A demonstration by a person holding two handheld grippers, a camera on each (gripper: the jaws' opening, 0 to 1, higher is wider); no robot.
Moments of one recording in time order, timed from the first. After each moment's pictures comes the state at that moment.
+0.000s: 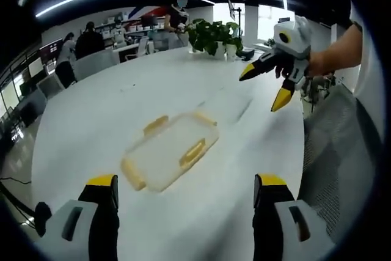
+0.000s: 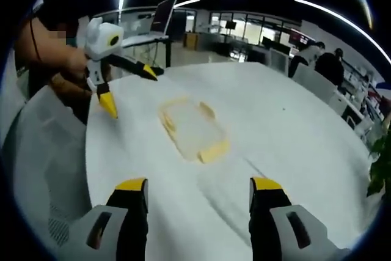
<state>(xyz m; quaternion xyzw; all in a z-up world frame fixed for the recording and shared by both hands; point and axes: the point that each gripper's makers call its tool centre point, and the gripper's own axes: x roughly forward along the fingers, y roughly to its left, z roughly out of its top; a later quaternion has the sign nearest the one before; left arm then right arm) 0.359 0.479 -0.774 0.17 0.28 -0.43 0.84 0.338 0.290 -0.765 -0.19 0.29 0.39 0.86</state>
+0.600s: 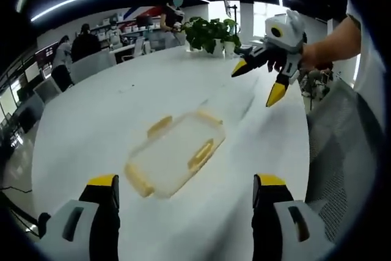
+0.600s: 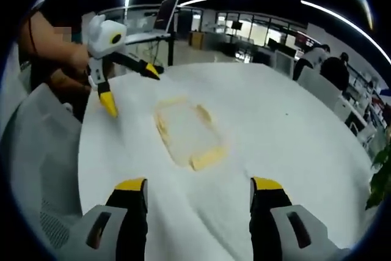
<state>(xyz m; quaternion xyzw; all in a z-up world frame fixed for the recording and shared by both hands) 0.374 0.482 -0.780 0.18 0.27 -0.44 0.84 0.365 0.293 -0.766 -0.21 0.28 0.41 0.85</state>
